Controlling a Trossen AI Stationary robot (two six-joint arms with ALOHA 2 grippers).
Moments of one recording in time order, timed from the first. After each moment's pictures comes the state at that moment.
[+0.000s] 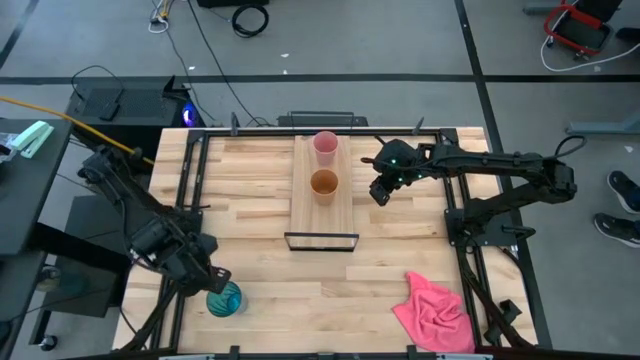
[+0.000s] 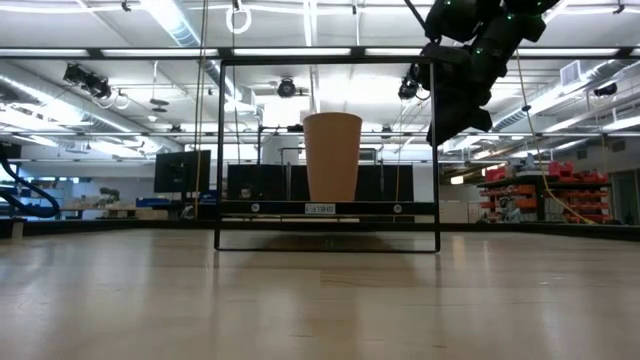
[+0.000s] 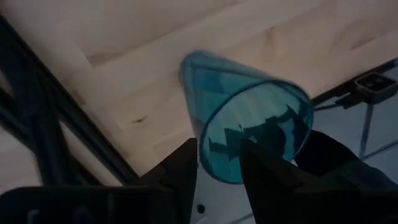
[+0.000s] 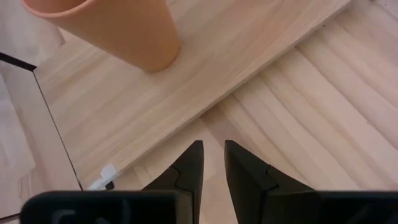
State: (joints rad) left arm -0.82 1.18 1.14 -1.14 0.01 -2.01; right arm -0.31 1.23 0.91 -0.64 -0.06 0.40
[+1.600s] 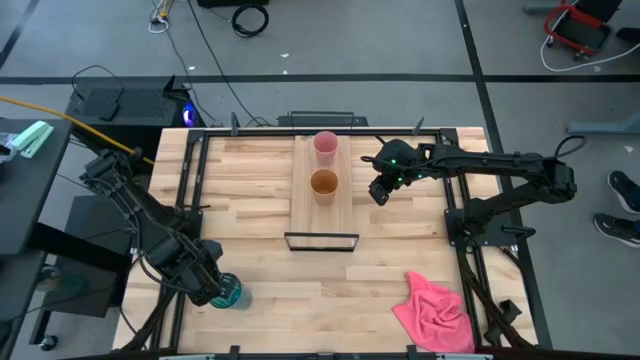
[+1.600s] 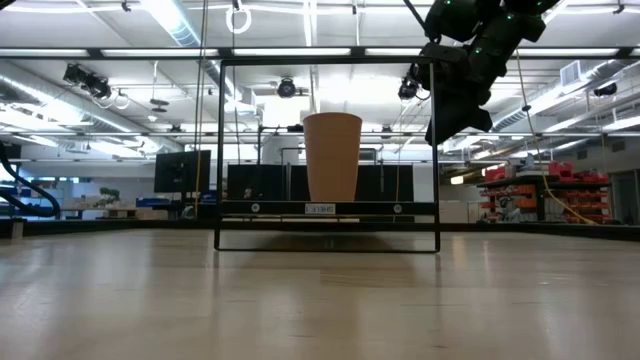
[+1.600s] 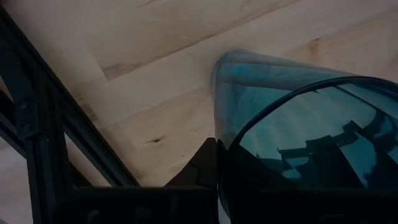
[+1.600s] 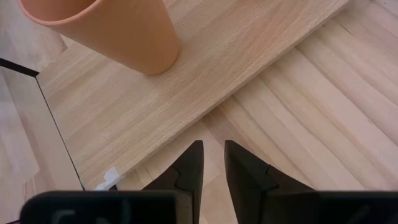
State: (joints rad) left arm -0.83 1.25 1.04 -1.07 0.02 -2.03; right arm -0.31 1.23 0.91 -0.63 -0.06 0.42
